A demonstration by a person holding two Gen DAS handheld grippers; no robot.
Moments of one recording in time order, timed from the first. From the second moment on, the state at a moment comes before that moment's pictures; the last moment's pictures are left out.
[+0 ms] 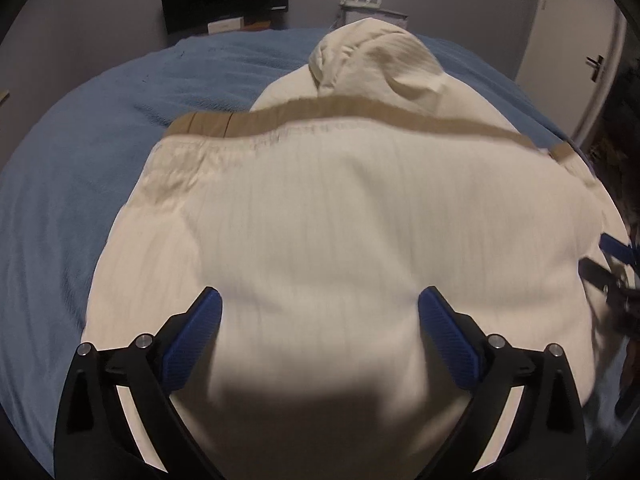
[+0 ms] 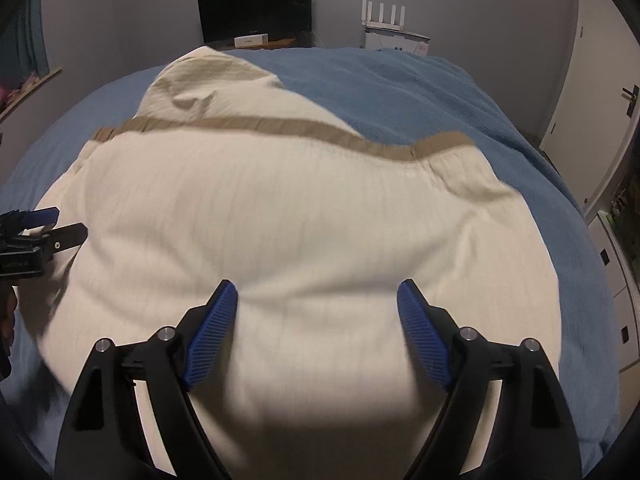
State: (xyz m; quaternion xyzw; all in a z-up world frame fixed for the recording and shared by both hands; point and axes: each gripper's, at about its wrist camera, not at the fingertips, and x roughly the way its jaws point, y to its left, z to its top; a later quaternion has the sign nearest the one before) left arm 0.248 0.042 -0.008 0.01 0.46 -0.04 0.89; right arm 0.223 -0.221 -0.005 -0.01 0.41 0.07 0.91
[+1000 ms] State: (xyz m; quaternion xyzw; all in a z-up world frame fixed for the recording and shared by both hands) left arm 0.376 0.034 -0.043 0.00 0.55 -0.04 0.83; right arm 0.365 -0.194 -0.058 0.01 0.52 0.05 0.85
